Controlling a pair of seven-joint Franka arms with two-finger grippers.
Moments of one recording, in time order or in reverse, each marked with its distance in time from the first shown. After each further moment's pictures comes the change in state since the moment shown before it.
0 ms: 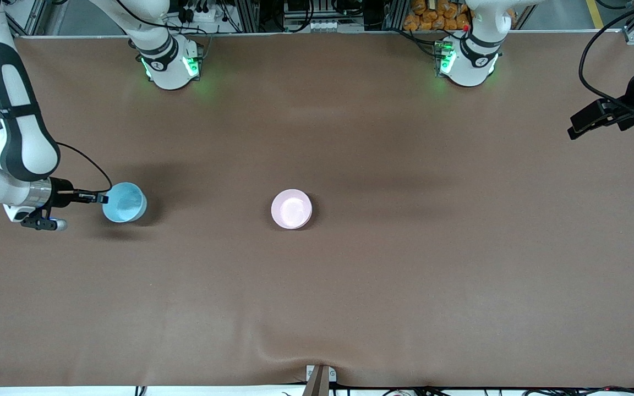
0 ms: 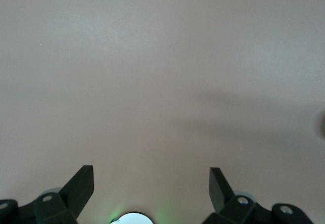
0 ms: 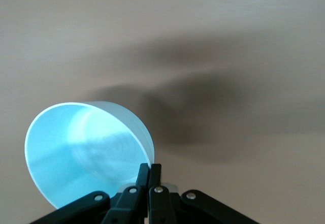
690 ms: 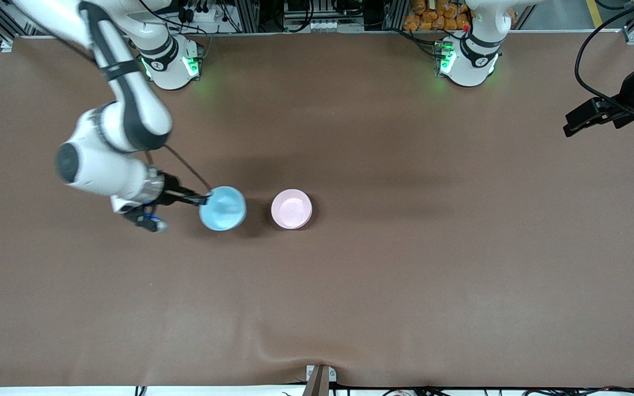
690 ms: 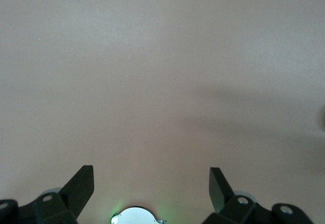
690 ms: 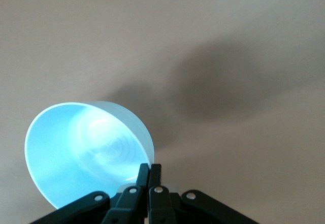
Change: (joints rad) left arm -0.002 -0.009 -0.006 -0.006 0.000 -0.019 0.002; right arm 0.550 -0.071 0.027 -0.001 0.198 0.203 0.738
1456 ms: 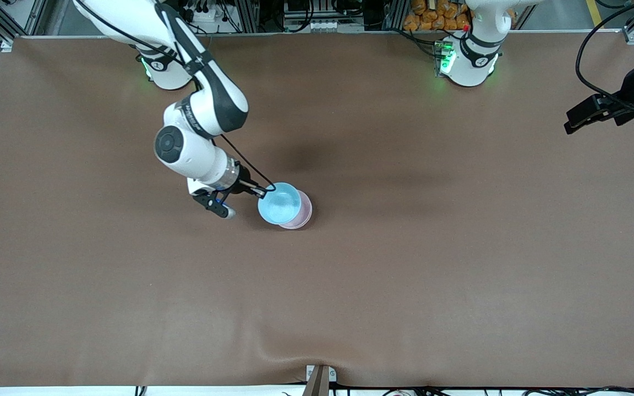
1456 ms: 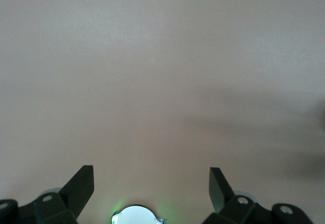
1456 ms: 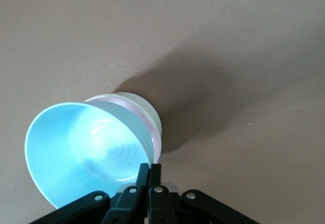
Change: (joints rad) left arm 0.001 -0.004 0.000 0.000 0.000 -0.007 0.000; right arm 0.218 0.105 -0.004 0.000 0.003 0.203 0.256
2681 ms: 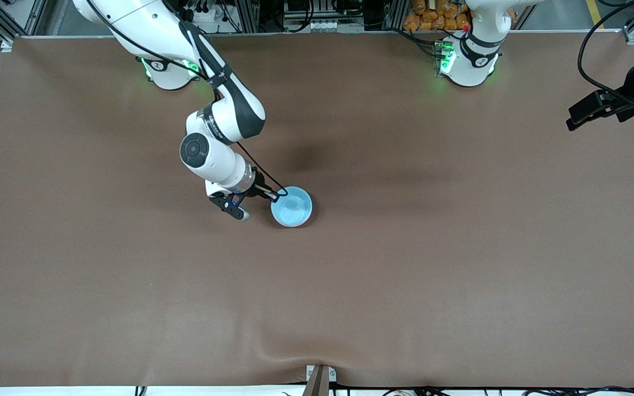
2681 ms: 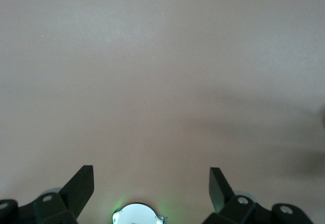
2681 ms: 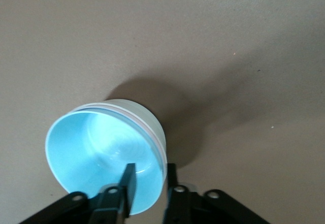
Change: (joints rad) left arm 0.003 -0.011 0.000 0.001 0.000 -0.013 0.000; right arm 0.051 0.084 -0.023 0.035 0.001 0.046 0.060
